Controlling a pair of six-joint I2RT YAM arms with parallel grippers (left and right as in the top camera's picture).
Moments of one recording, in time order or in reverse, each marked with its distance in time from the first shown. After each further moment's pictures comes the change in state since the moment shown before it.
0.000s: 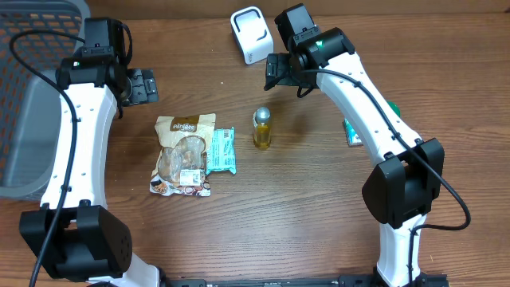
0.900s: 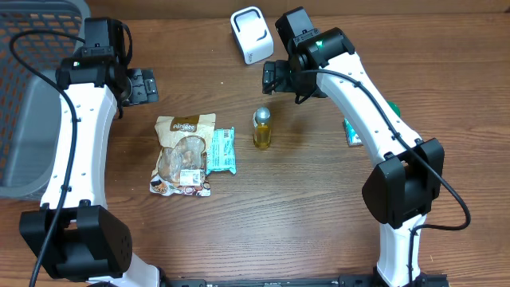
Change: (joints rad) left arm 0.000 0.000 0.000 0.000 0.000 0.000; right arm 0.000 0.000 0.000 -0.069 -0.127 0.008
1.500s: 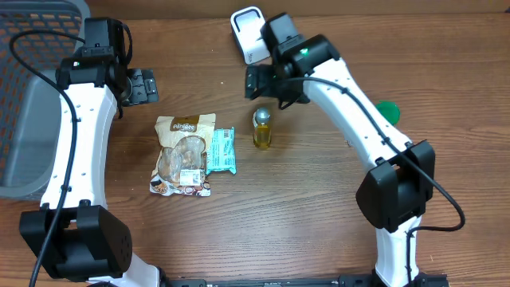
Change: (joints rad) left arm 0.000 0.000 0.000 0.000 0.000 0.000; right arm 0.082 0.000 -0.012 0.041 -0.077 0.071
